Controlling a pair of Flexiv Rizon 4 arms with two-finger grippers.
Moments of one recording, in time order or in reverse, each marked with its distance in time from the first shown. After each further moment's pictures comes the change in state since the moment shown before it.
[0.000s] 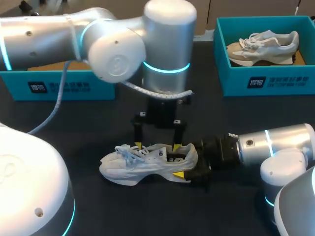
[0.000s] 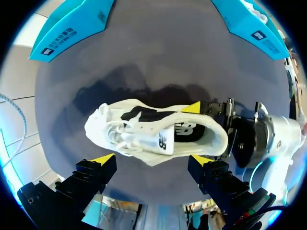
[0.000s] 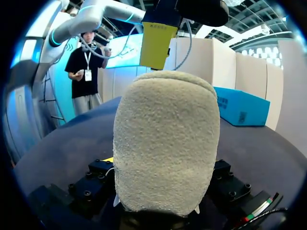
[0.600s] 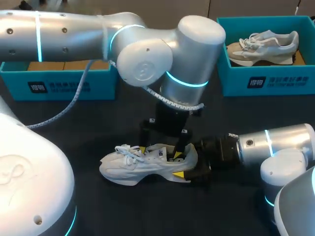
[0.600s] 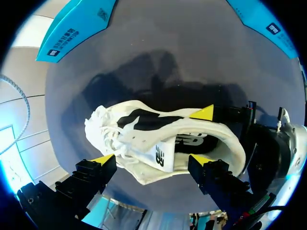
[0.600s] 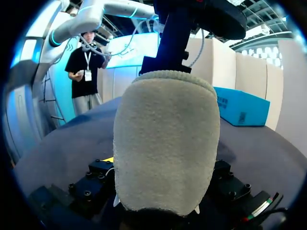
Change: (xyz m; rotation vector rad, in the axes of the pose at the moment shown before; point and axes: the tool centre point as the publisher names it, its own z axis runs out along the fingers) left arm 0.004 -0.008 0.032 0.004 -0.163 -0.019; right arm 0.000 0.000 0.000 0.000 0.000 0.000
